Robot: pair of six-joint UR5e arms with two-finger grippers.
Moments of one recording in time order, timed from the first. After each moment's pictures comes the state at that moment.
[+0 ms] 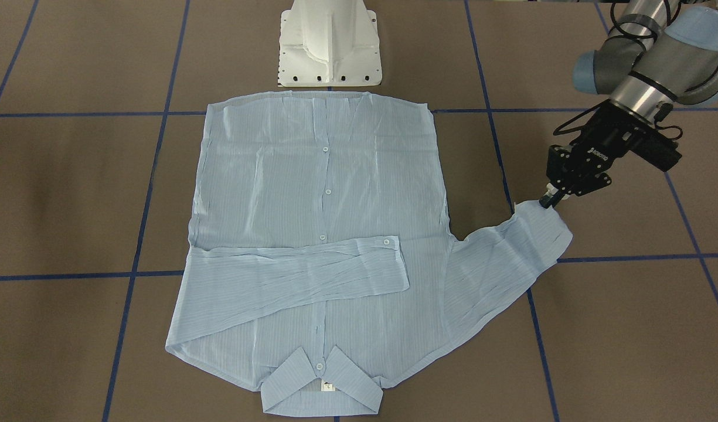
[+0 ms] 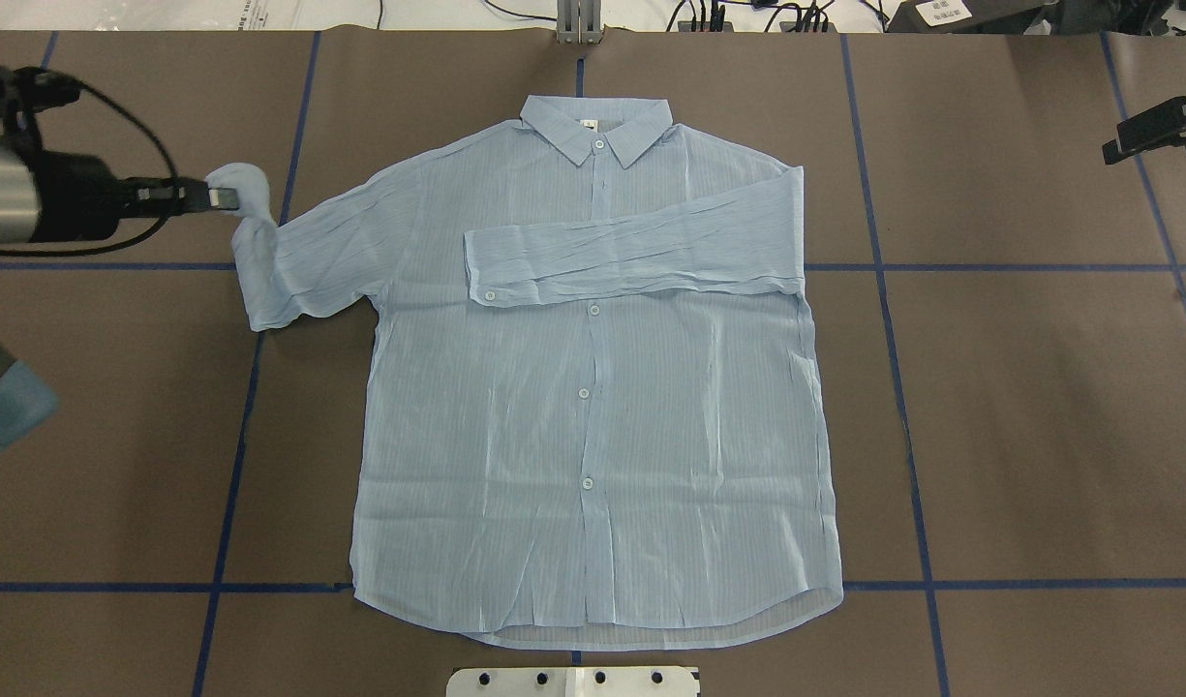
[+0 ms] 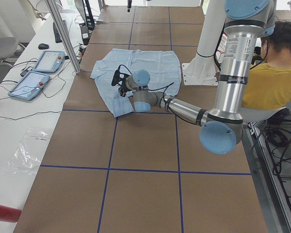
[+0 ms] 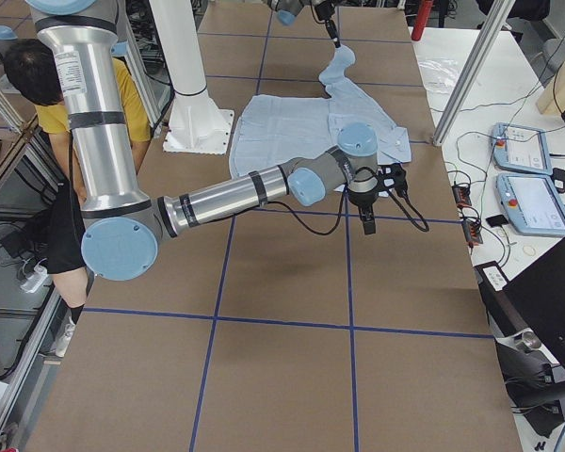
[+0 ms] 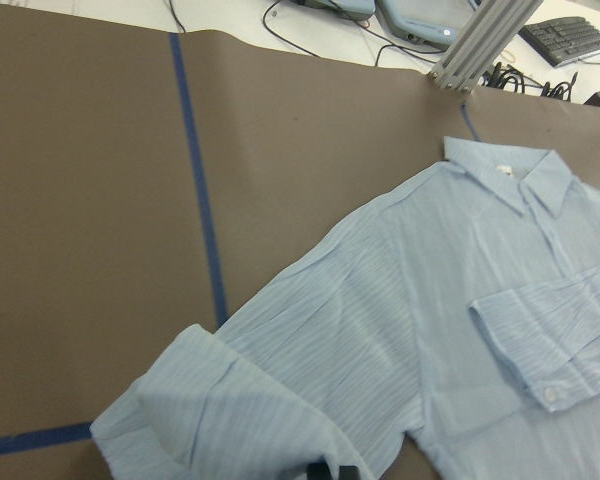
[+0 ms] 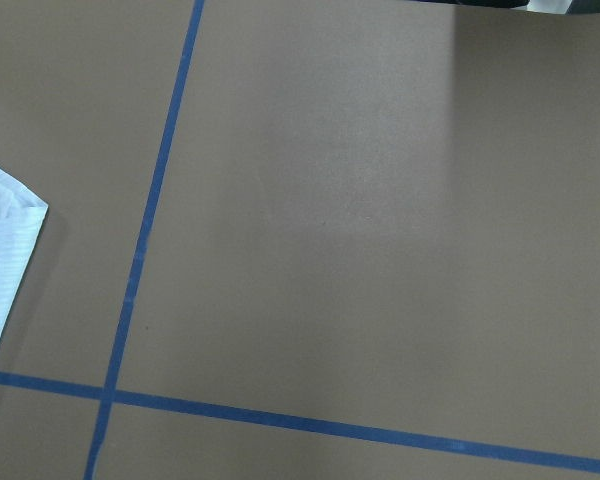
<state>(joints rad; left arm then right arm) -0.94 -1.80 -1.72 -2.57 -1.99 -1.19 1.31 -1.41 1.74 -1.31 2.25 0.47</state>
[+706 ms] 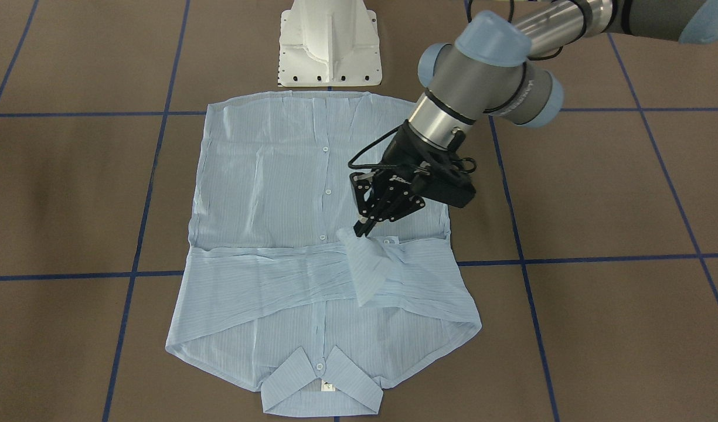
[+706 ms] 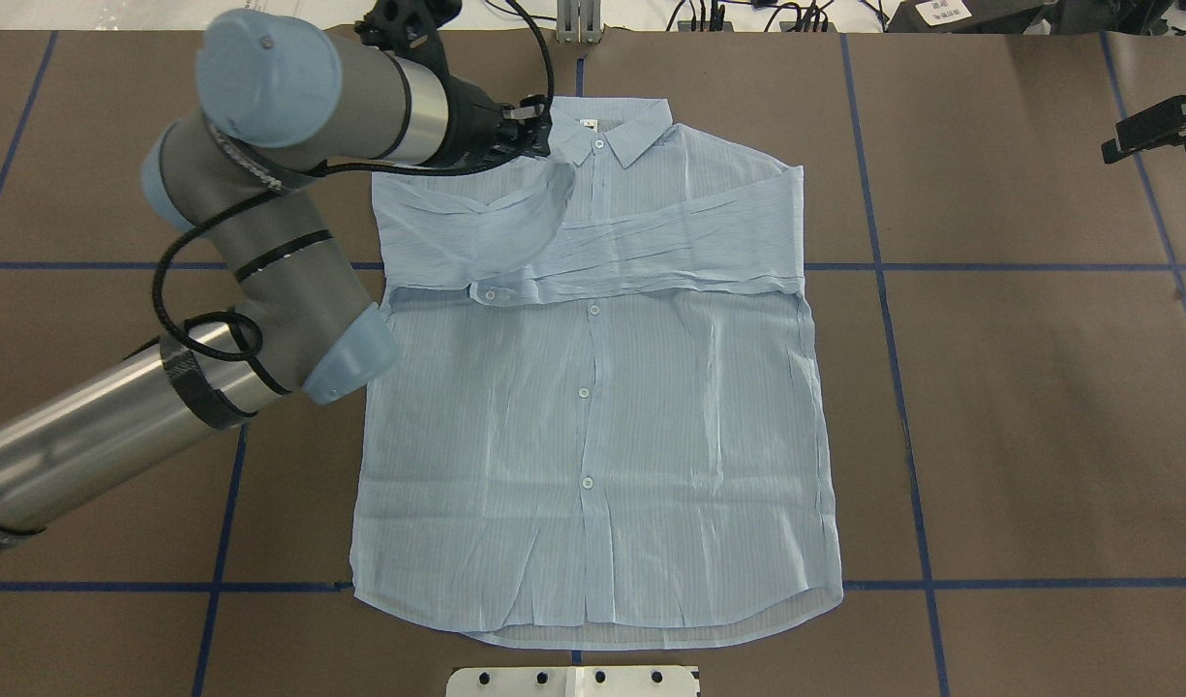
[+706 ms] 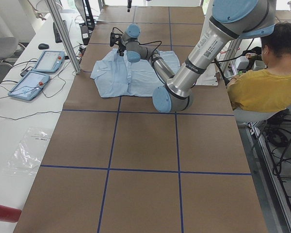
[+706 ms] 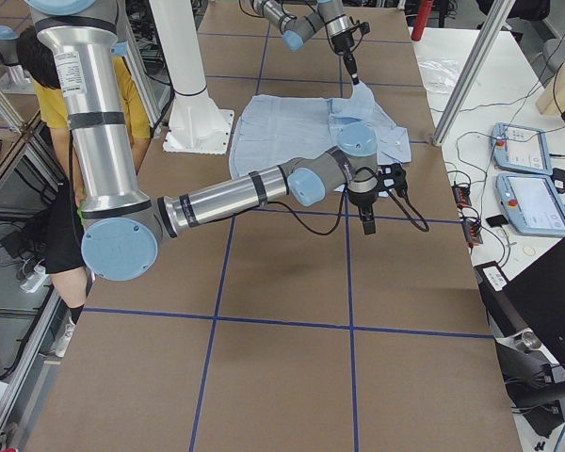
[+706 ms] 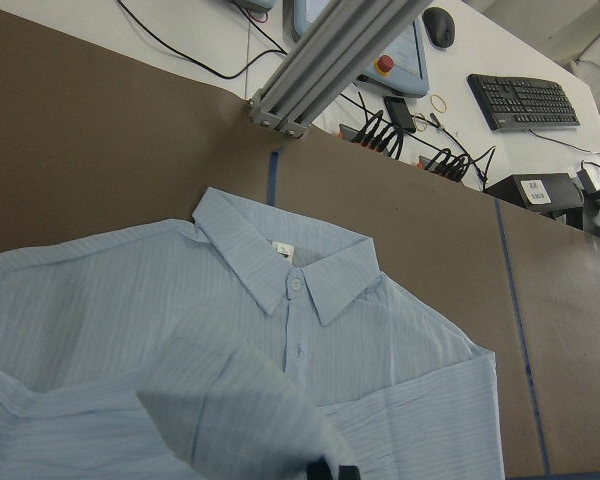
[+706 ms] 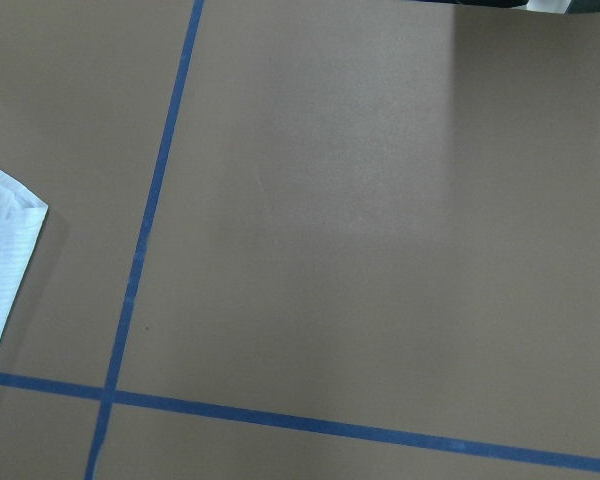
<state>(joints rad) -0.70 -2.34 -1.51 -2.24 -1.79 -1.40 1.31 -1.41 1.74 -1.31 2.25 0.47</state>
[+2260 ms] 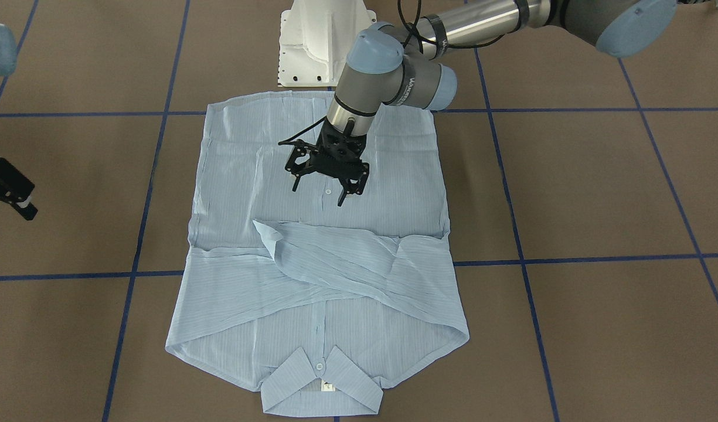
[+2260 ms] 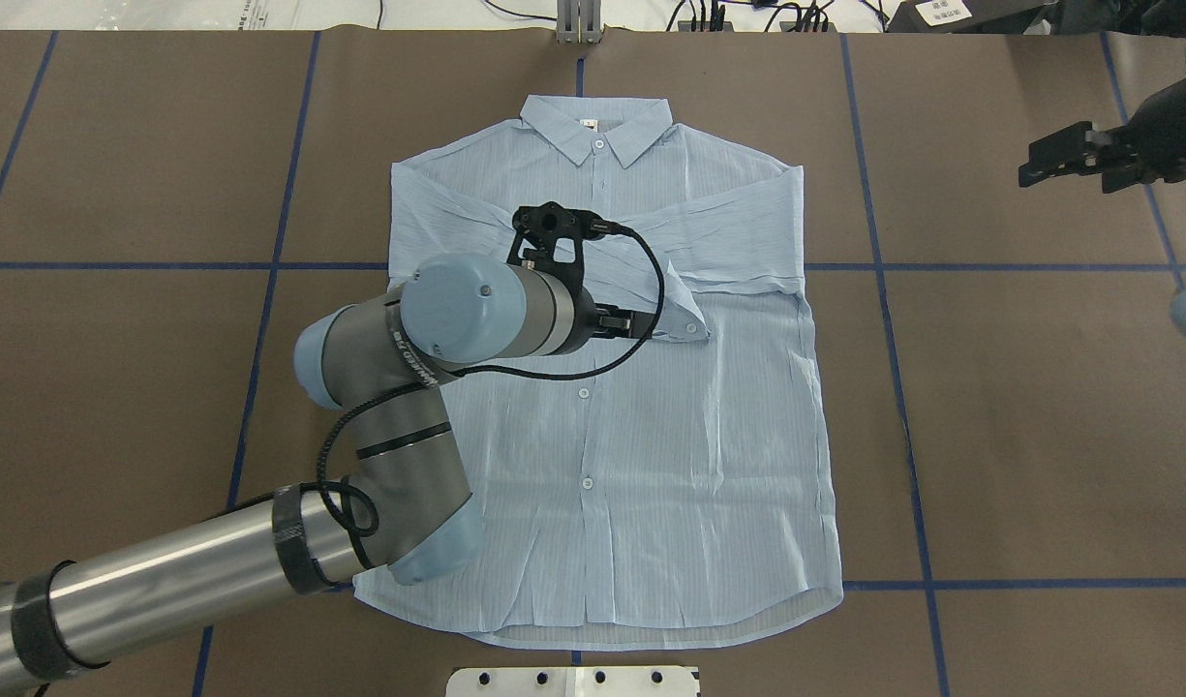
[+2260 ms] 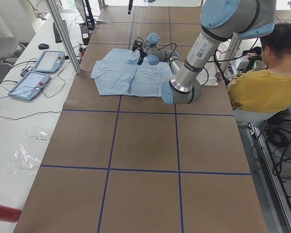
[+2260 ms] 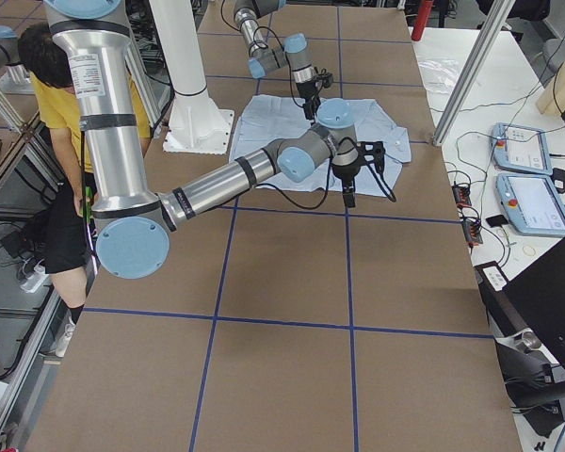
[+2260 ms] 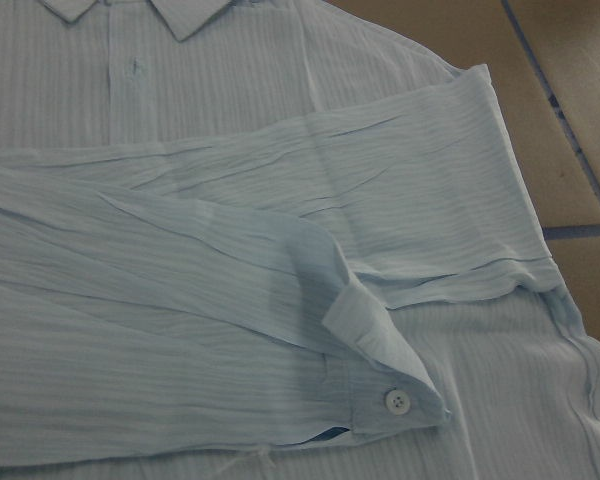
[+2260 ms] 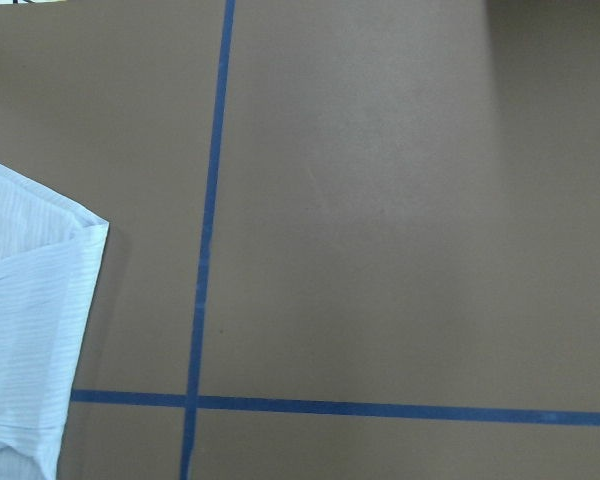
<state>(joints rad) -0.48 -2.31 -1.54 -2.05 -1.66 -1.09 1.10 -1.44 1.93 -1.31 2.10 0.87</state>
